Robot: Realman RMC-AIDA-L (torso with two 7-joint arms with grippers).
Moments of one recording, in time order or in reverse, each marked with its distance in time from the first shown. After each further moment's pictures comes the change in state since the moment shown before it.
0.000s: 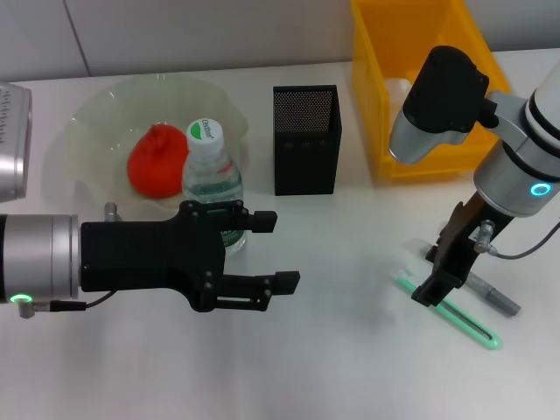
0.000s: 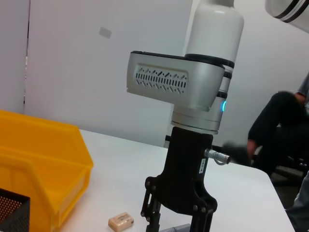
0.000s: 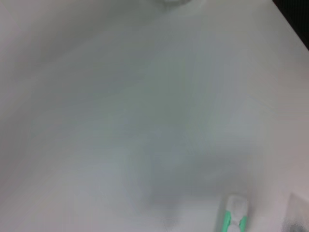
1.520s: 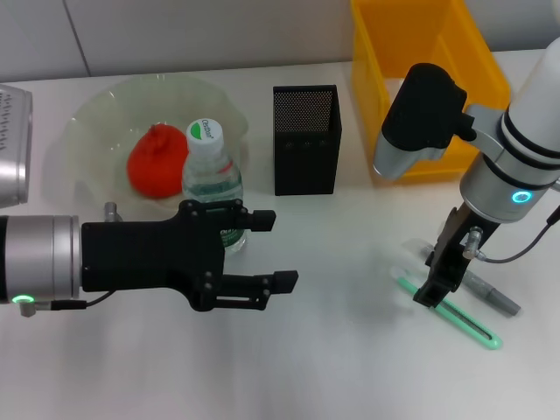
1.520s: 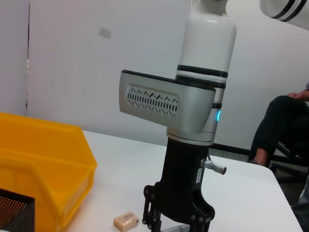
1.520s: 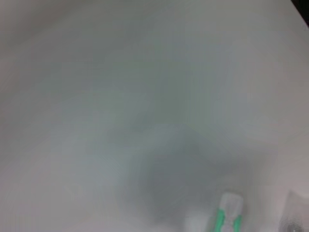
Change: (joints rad) left arm -0.003 0.000 -0.003 -0.017 0.000 -0.011 0.041; right arm 0.037 0.001 -0.065 0.099 -0.034 0.070 0.020
